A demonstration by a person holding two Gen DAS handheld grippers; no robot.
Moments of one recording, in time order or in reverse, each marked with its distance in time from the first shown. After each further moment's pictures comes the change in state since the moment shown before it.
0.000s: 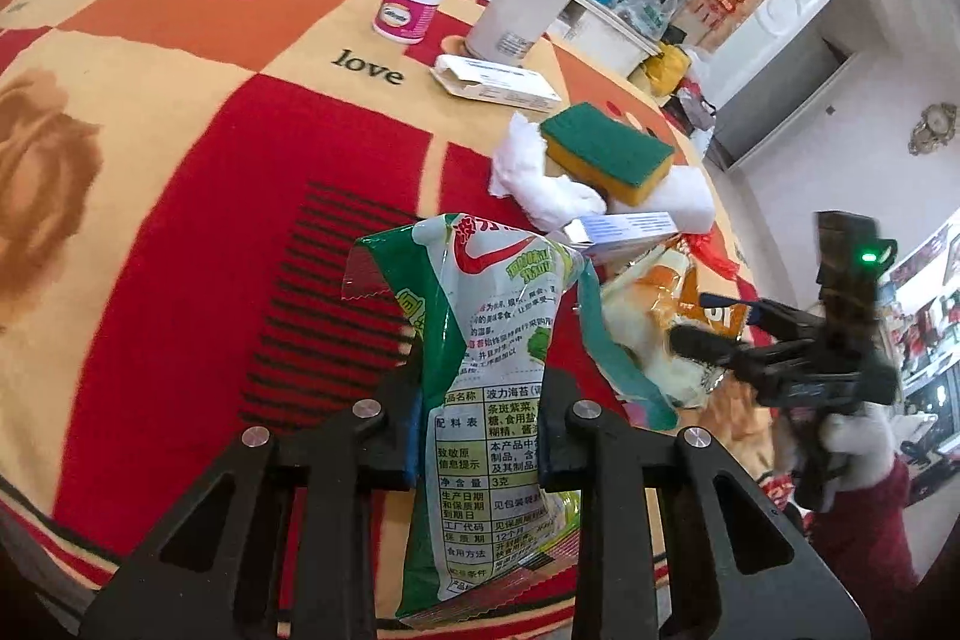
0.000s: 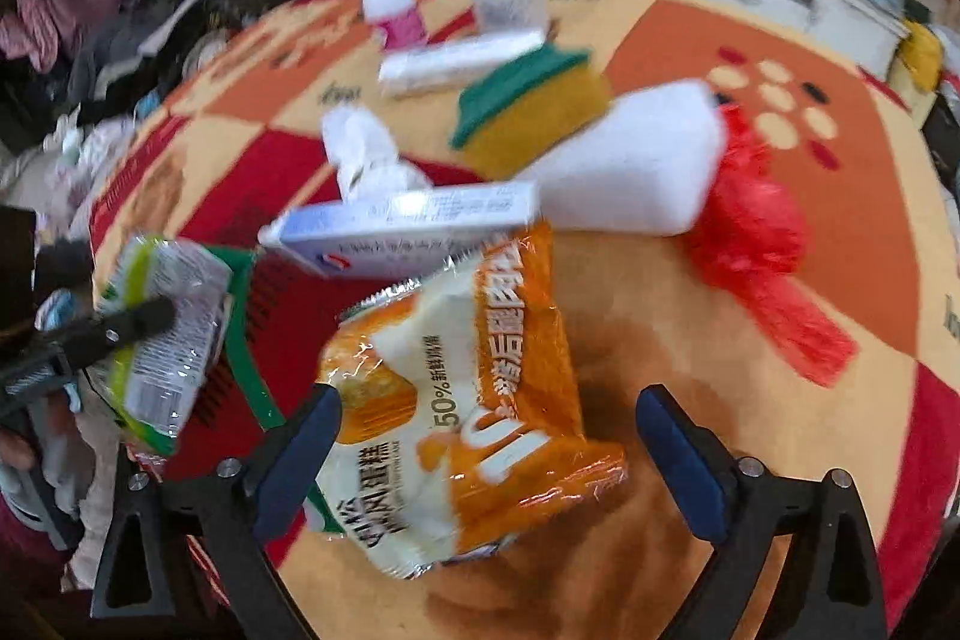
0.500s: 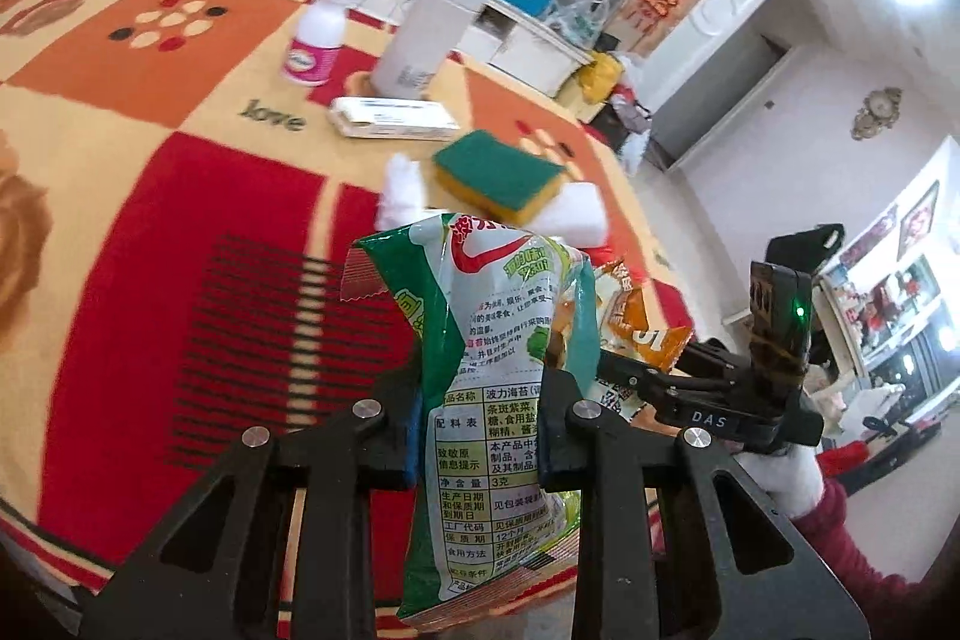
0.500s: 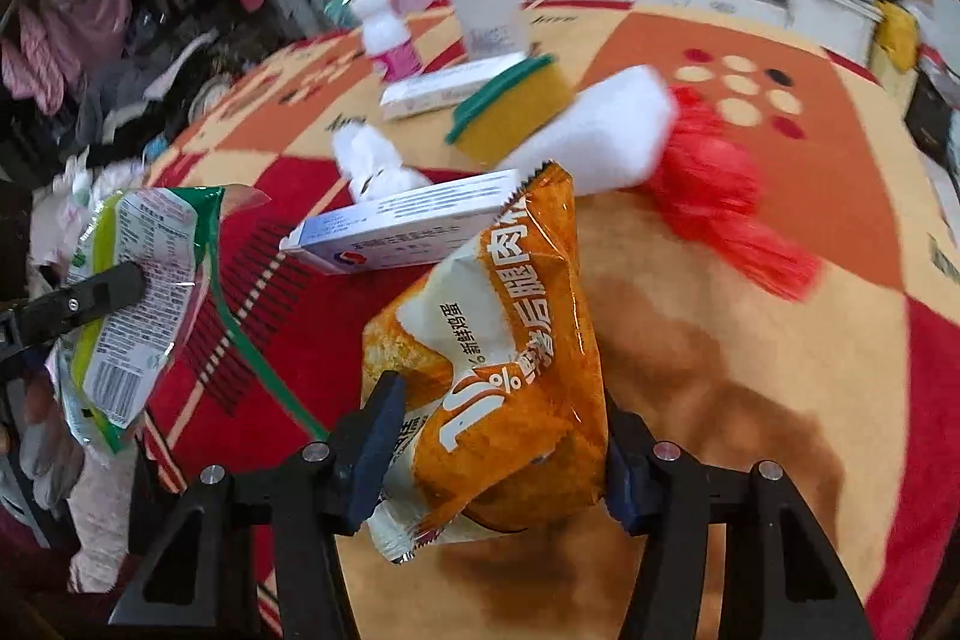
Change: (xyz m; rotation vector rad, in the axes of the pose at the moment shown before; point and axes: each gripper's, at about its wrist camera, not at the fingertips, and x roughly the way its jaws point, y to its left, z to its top) left arm -0.024 -0.046 0.008 0.068 -0.034 -0.142; right arm -0.036 -0.015 -0.041 0.092 -0.141 0.020
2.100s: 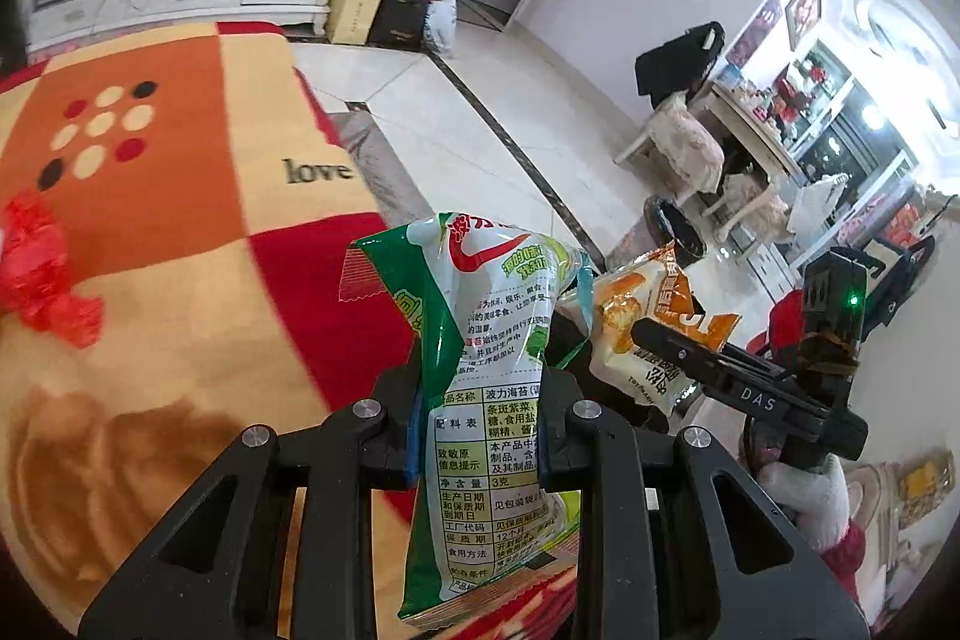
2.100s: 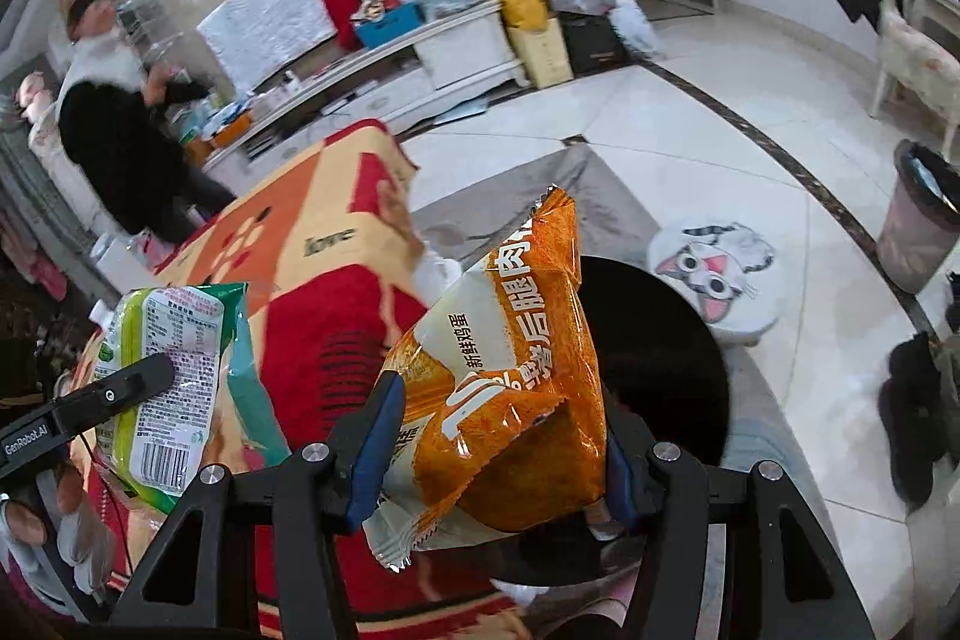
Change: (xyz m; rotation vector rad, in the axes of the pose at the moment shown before) left arm 0.228 -0.312 -0.032 0.419 0.261 -0.228; right arm -0.222 -0.260 -0.163 0.599 -0.318 -0.363
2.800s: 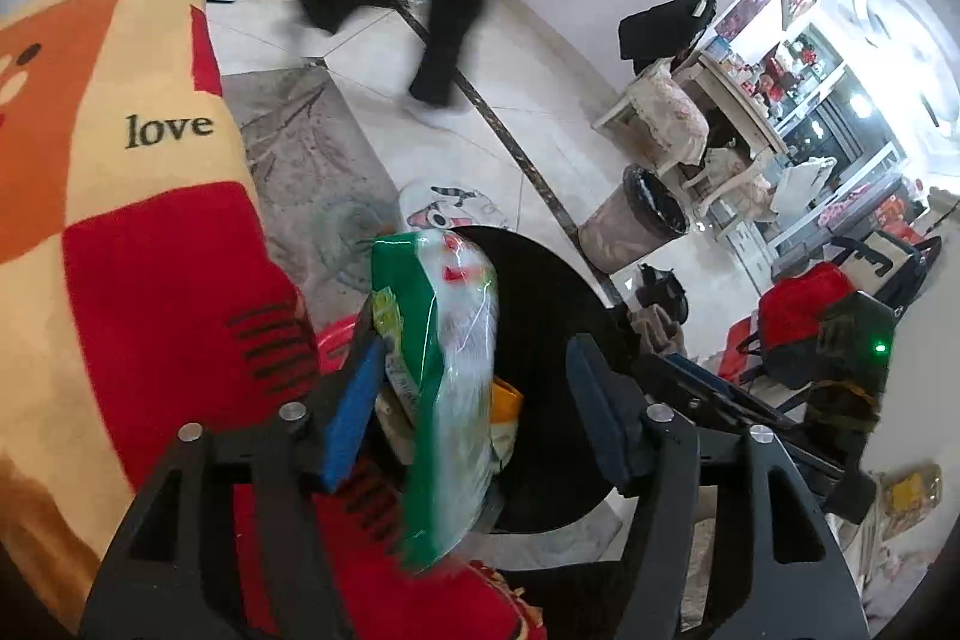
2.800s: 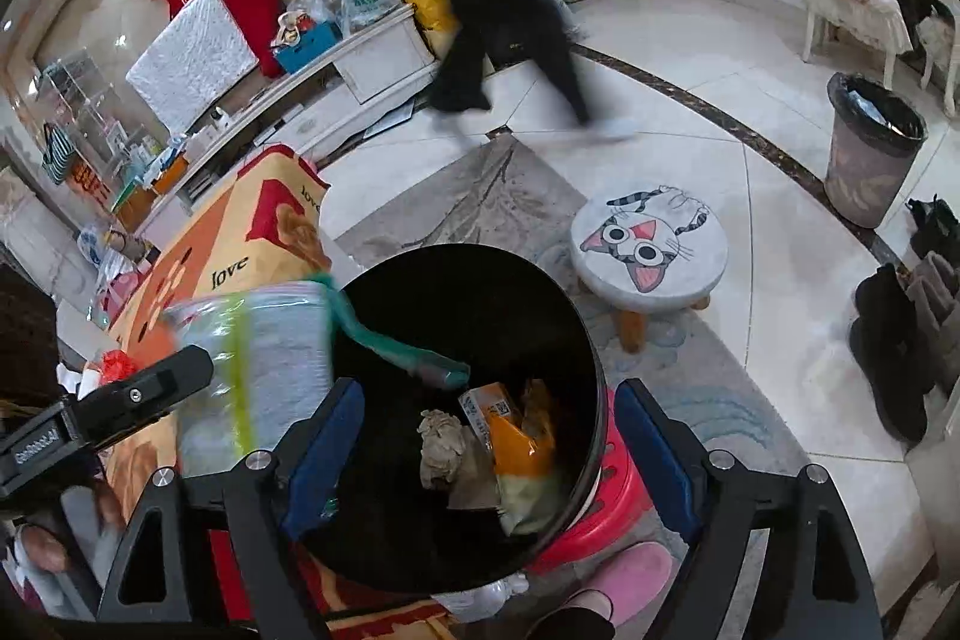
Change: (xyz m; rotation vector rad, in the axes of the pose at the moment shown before) left arm 0.090 -0.034 0.014 -0.020 0.096 -0.058; right arm 0.001 -0.059 -0.010 0.147 -0.008 -0.082
